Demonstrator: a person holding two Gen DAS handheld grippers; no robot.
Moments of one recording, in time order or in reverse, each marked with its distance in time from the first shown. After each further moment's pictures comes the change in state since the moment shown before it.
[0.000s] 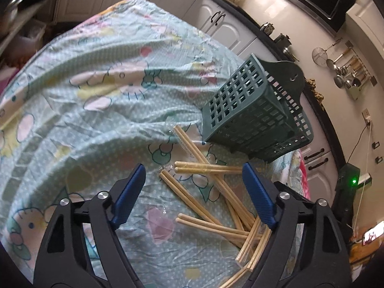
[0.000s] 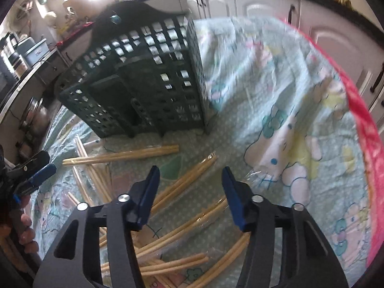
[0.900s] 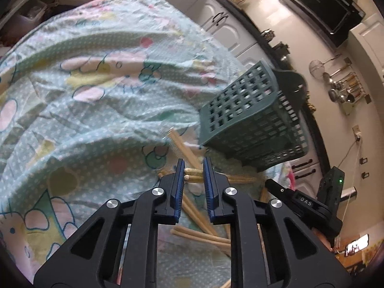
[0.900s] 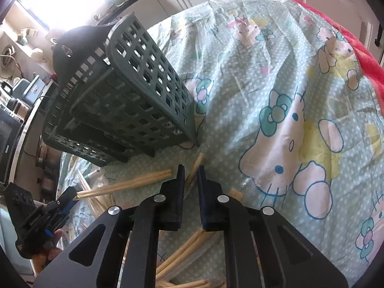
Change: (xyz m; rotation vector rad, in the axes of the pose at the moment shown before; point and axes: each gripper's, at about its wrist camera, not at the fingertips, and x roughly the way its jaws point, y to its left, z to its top) left arm 0.006 0.010 0.007 -0.076 0.001 -0.095; right arm 0.009 -0.045 0.024 0.218 0.027 0.147
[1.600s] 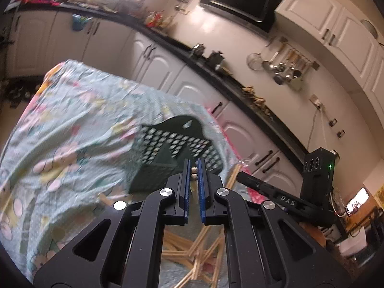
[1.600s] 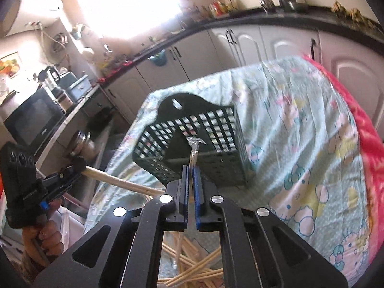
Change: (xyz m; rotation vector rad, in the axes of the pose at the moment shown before) left arm -0.079 -0.125 0.025 0.362 -0.140 -0.183; right arm -0.109 0.071 0.009 -0.248 -0.227 0.158
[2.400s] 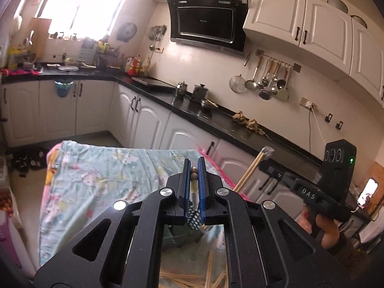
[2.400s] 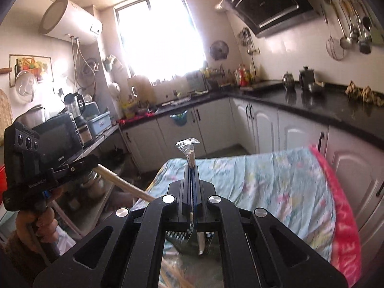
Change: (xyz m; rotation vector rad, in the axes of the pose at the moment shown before) left arm -0.047 -0.065 0.102 0.243 -0.168 0.053; right arm -0.089 0.048 0.100 -0.196 -0.341 0.032
